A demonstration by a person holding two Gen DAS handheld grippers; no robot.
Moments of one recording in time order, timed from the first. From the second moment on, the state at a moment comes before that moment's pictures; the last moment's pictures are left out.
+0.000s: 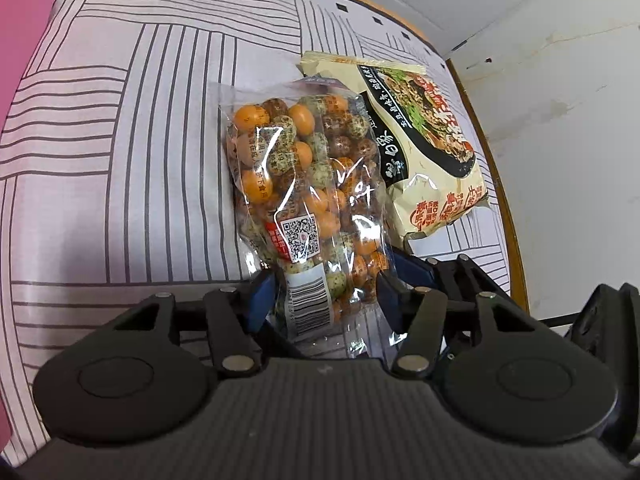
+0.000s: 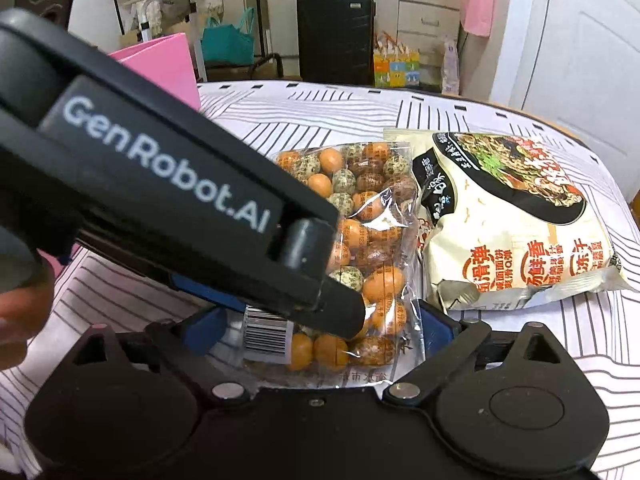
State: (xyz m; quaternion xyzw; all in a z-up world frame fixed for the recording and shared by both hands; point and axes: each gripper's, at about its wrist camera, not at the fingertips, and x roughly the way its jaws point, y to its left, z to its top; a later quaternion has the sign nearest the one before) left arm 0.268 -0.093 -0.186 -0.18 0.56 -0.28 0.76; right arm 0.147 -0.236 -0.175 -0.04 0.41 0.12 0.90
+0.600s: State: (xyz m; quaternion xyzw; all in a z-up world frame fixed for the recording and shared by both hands) left arm 0.202 -0.080 -0.122 -0.08 0.57 -0.25 0.78; right arm 0.081 -0.211 -0.118 0.00 0.44 0.15 0.89
